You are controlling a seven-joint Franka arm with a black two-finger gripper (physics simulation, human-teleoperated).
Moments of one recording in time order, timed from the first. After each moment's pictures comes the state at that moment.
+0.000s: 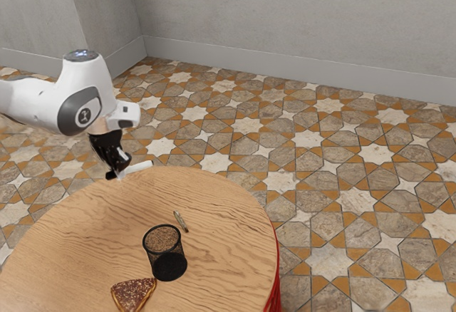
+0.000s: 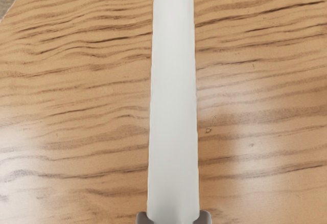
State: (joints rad) arm -0.19 0.02 0.35 -2.22 0.11 2.30 0.28
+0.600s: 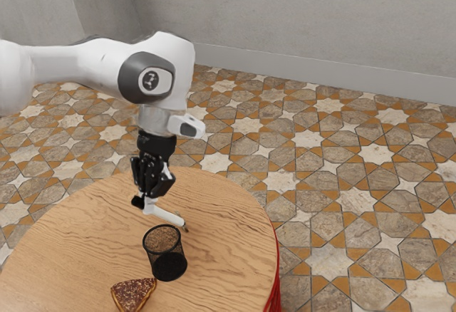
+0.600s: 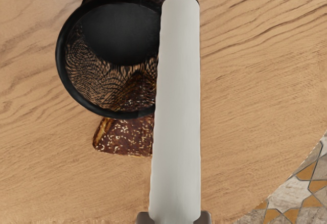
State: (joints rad) arm -0.42 0.04 0.22 -1.93 -0.04 1.47 0.15
